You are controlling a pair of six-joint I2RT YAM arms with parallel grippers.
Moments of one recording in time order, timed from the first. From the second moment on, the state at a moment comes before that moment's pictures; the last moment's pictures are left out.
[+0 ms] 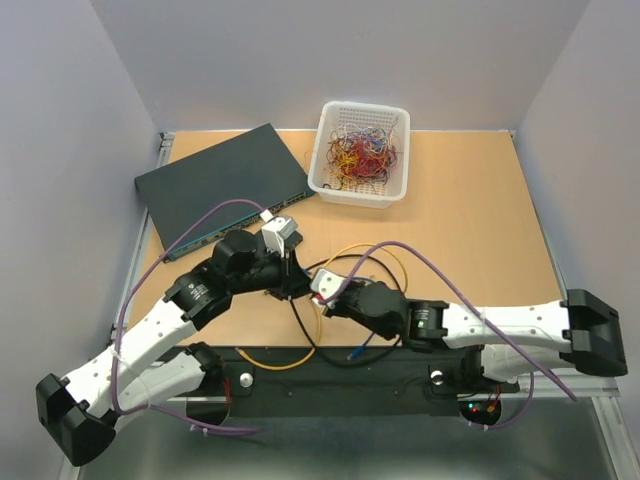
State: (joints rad) left arm -0.72 0.81 0.71 -0.38 0.40 -0.56; right arm 1.34 1.23 0.72 0.26 0.46 -0.35
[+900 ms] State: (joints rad) left arm -0.73 0.81 0.71 -0.29 0.36 -0.60; right arm 1.34 1.11 0.67 0.29 0.58 -0.16
